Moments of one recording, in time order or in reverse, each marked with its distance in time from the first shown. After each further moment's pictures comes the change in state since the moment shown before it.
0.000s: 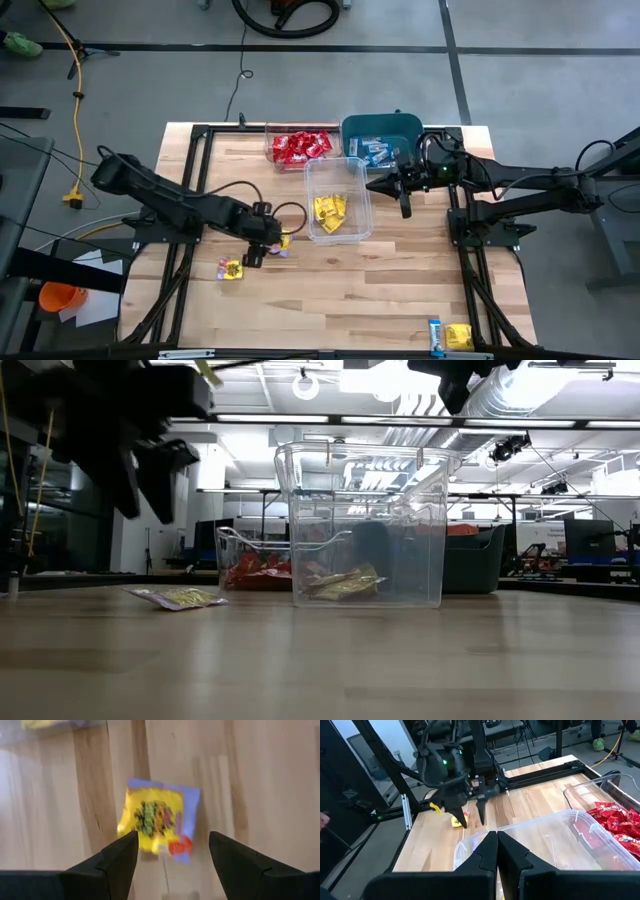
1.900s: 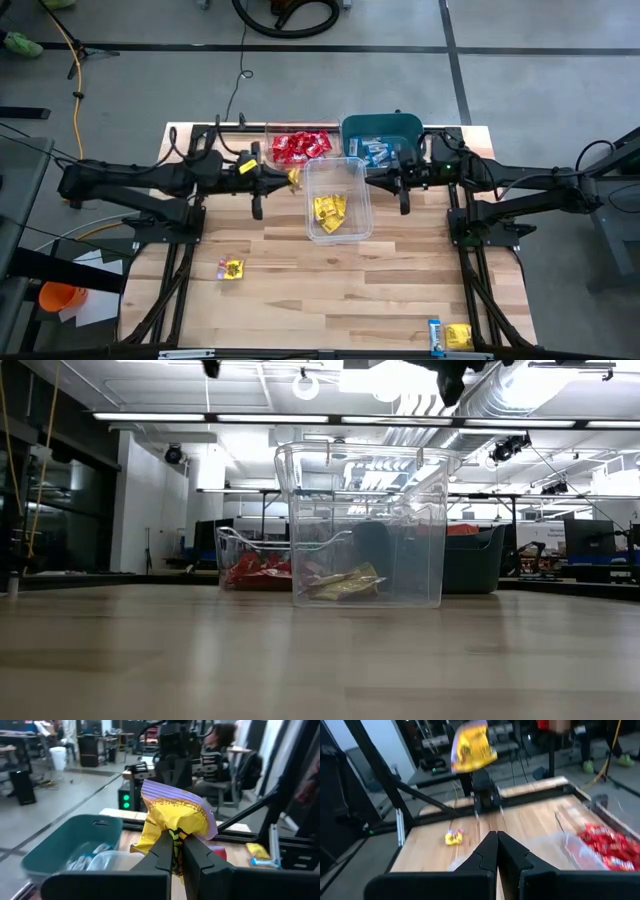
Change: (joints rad) left arm 0.276 -0.416 -0.056 0.792 0.002 0.077; right arm 0.000 0.000 0.000 0.083 0.036 -0.029
